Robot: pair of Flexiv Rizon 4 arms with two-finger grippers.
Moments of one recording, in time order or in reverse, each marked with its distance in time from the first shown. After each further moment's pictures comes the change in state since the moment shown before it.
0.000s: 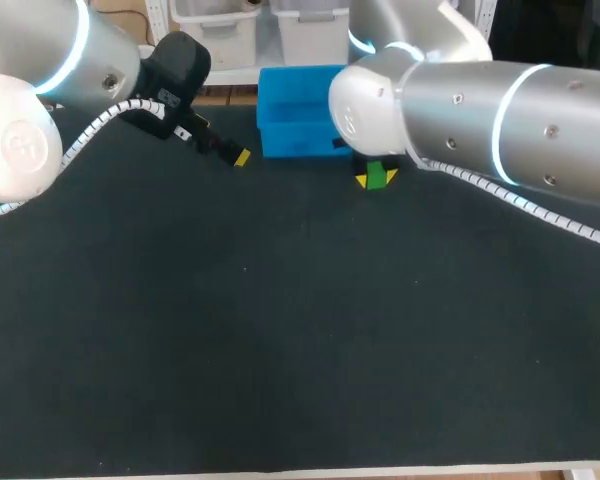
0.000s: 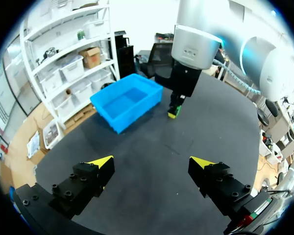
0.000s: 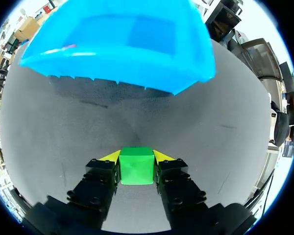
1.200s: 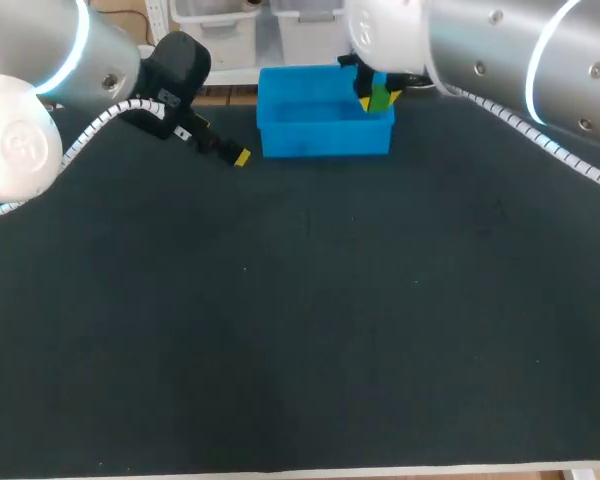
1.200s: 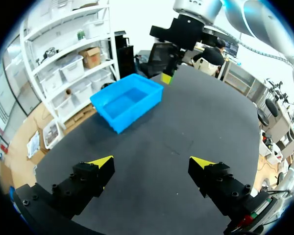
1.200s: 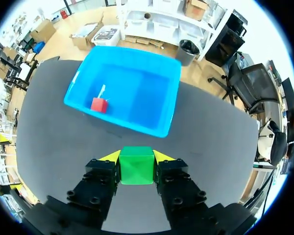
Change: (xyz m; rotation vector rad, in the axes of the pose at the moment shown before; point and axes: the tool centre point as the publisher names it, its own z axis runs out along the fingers) left arm 0.000 0.000 0.000 0.000 0.000 0.000; right arm -0.056 -0.009 -0.105 -0.065 -0.160 -0.106
